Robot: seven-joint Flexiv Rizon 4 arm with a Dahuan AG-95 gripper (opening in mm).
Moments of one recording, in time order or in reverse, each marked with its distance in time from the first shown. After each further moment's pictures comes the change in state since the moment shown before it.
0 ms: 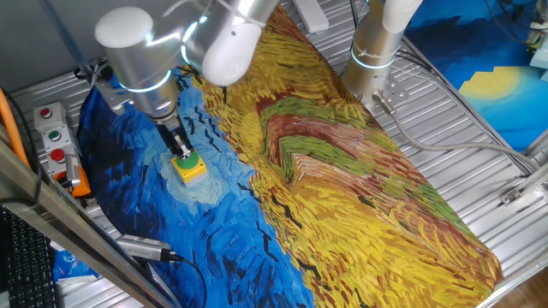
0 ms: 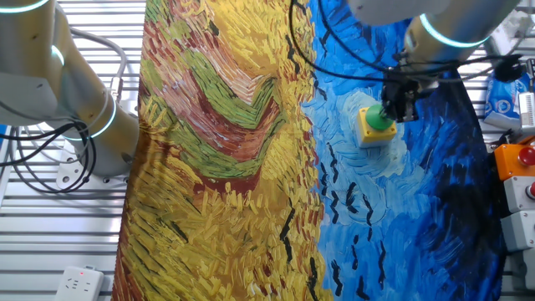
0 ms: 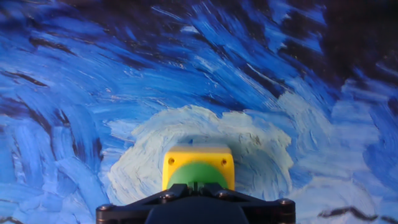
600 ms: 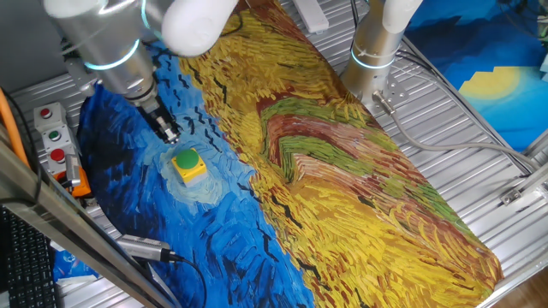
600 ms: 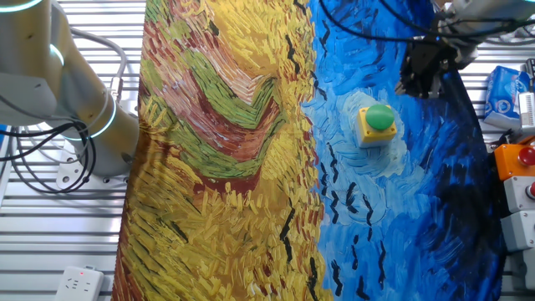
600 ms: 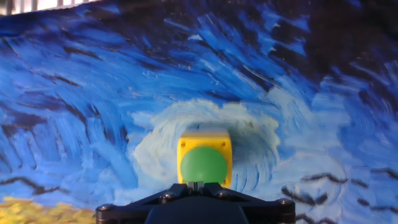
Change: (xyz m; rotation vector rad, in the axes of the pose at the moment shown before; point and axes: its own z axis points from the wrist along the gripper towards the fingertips) arm 0.000 0.003 -0.072 -0.024 0.099 0.048
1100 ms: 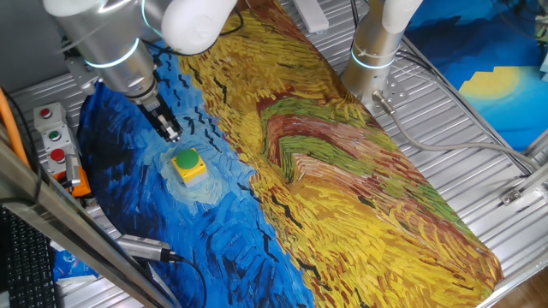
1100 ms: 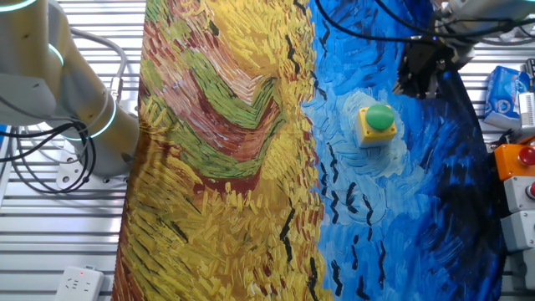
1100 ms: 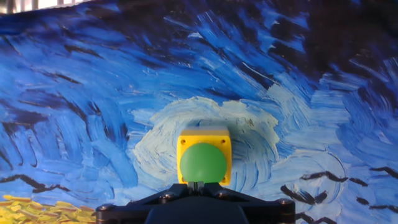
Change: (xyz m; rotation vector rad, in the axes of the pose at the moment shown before) arm 0.000 -0.002 0.010 0.005 -0.014 -0.006
